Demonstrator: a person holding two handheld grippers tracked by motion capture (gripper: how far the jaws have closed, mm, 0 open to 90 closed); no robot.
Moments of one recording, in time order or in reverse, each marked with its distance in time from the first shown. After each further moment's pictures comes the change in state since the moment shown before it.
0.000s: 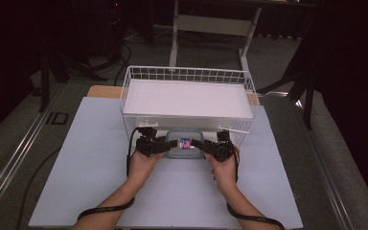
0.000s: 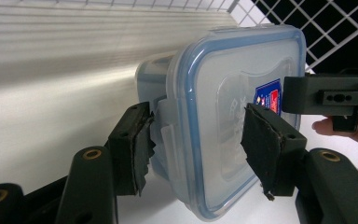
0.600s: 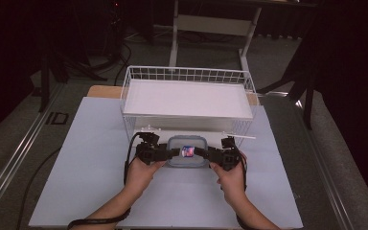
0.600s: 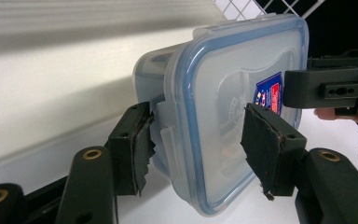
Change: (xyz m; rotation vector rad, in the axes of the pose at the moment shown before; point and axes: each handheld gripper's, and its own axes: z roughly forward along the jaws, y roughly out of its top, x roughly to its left) left arm -0.035 -0.004 -0.026 0.060 -0.013 0.030; right arm 0.021 -0.011 -0.038 0.042 0.006 -0.043
